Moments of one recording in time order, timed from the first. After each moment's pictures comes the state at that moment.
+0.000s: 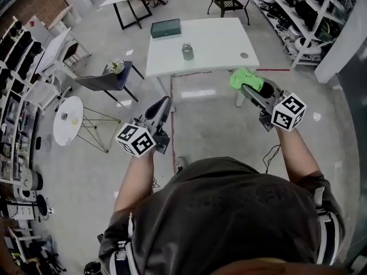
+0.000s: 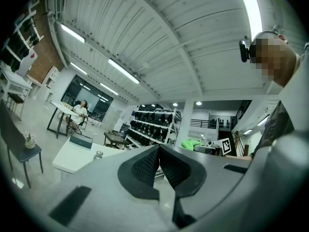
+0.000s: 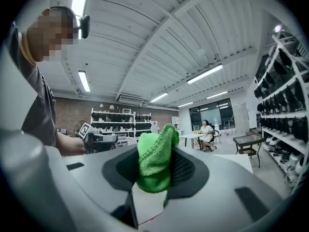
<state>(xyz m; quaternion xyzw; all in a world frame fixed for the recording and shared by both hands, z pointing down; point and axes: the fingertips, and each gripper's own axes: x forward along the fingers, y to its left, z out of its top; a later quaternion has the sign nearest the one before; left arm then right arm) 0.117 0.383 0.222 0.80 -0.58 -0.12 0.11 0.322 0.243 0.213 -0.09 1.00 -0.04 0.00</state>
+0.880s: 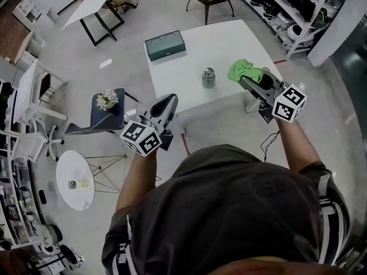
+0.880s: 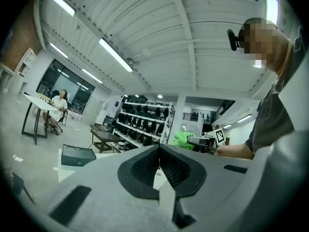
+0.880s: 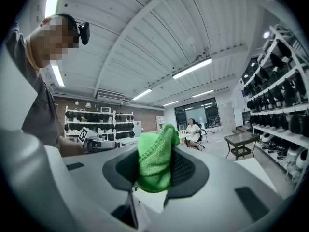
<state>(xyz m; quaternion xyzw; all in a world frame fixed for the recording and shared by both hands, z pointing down) -0.173 0.139 0.247 0.87 -0.47 -0.07 0.11 0.028 0.039 0.227 -0.18 0.98 -0.06 0.00</state>
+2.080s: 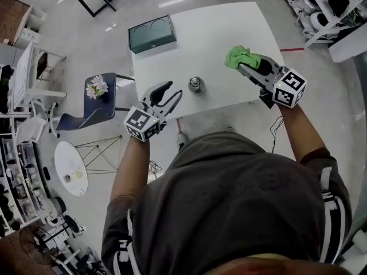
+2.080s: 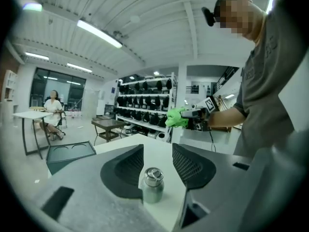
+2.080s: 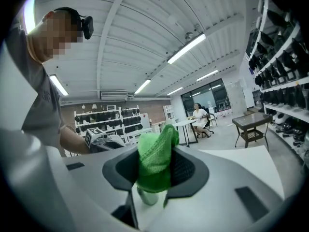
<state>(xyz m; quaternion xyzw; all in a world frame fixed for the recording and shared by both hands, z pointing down) -0.141 -0.055 0.372 0.88 -0.46 0.09 0.10 0.033 -0.180 0.331 -0.10 0.99 -0.13 -0.04</state>
